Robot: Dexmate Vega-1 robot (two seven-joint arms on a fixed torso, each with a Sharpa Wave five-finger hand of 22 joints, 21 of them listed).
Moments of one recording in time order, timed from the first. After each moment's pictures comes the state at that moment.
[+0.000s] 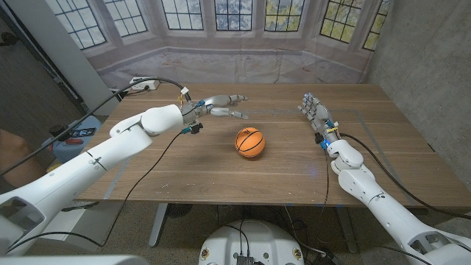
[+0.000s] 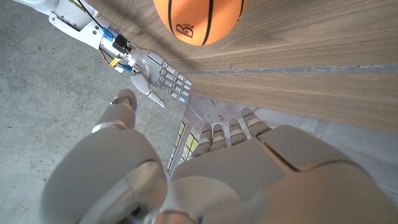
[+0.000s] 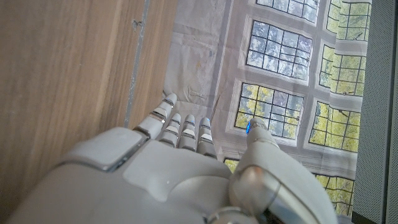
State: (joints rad) left arm 0.73 0.91 0.54 -1.91 -0.05 -0.03 -0.29; left_hand 0.63 -0.03 0.51 -0.18 0.19 0.02 0.13 0.20 0.19 -0.05 0.07 0.21 0.22 -0.04 0.11 0.19 0.18 0.01 0.13 0.21 0.18; right arm -0.91 -0.44 -0.31 -1.30 0.68 0.39 0.09; right_hand 0.36 0.16 0.31 -0.11 0.18 0.14 0.03 0.19 0.18 0.09 0.06 0.19 0.19 0.02 0.02 0.20 0.20 0.29 -0.02 0.19 0.17
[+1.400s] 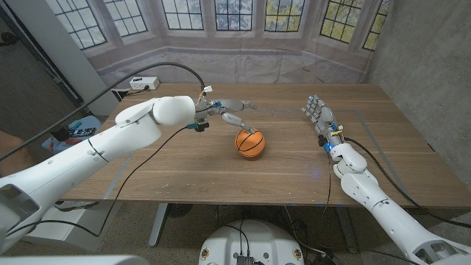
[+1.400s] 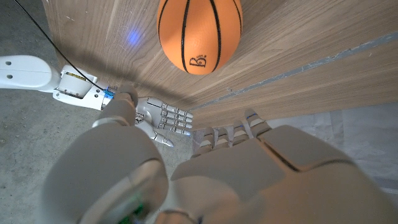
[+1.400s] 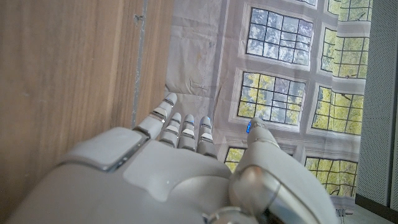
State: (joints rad) left arm 0.61 0.94 0.66 -2.14 0.23 0.22 -0.50; left_hand 0.69 -0.04 0.50 -0.17 0.19 -0.05 0.15 0.19 0.20 -0.13 0.13 0.21 0.25 -0.10 0.17 0.19 0.20 -0.02 0.17 0.20 0.19; right arm -0.97 -0.44 -0.28 -1.34 0.73 0.39 0.08; right_hand 0.37 0.15 0.30 -0.11 0.18 0.16 0.03 0.20 0.18 0.09 0.07 0.19 0.19 0.03 0.03 0.20 0.20 0.29 -0.01 0.19 0.17
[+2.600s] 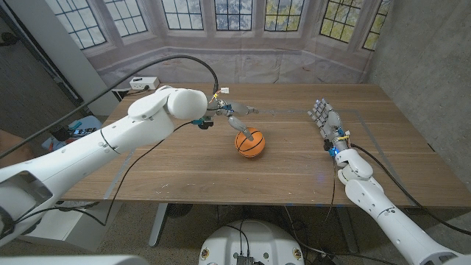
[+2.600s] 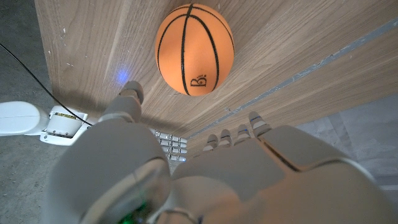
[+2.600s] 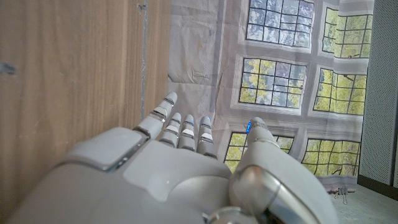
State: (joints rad) left arm 0.49 0.90 0.77 -2.19 0.41 0.34 -0.70; left_hand 0.75 -0.02 0.49 -0.16 0.19 -0.17 0.16 0.19 0.20 -0.17 0.17 0.22 0.28 -0.17 0.21 0.19 0.20 -0.09 0.19 0.20 0.20; right arm -1.03 -0.45 -0.23 -1.38 0.77 0.39 0.07; right_hand 0.37 0.15 0.31 -0.12 0.18 0.16 0.03 0.20 0.19 0.09 0.08 0.19 0.19 0.03 0.04 0.20 0.20 0.30 -0.01 0.19 0.17
